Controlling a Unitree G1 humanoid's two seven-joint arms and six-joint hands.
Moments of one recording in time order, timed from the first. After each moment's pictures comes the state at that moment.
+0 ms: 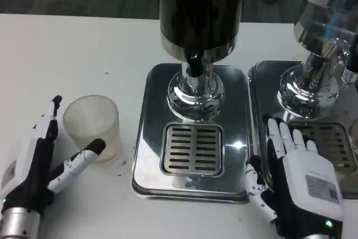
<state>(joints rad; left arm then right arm) -0.15 0.43 -0.07 0.95 0.40 -0.73 0.41 0.32 -0.15 0.40 -0.19 -1.00 0.26 -0.32</state>
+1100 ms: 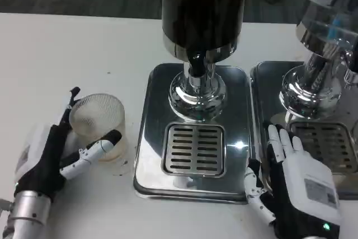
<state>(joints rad) -0.25 0.41 -0.10 1.03 0.36 -0.75 0.33 0.32 -0.12 0.40 -0.17 -0.97 0.29 -0.31</state>
